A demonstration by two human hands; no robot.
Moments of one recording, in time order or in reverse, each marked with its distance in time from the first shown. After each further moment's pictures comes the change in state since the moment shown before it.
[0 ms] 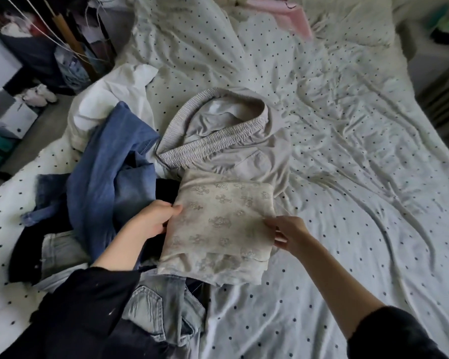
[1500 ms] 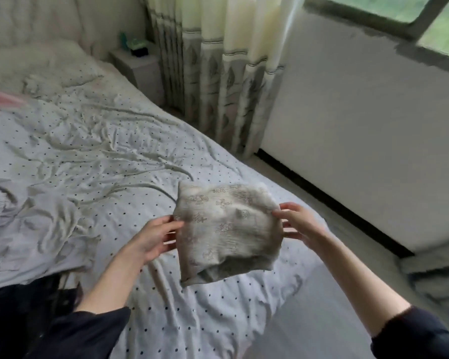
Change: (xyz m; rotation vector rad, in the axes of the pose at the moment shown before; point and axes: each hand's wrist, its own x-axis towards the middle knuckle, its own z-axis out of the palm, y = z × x) left_hand -0.236 -0.051 0.312 0.455 -0.829 0.184; right_hand -0.256 0.242 -0.343 0.487 0.526 -0.206
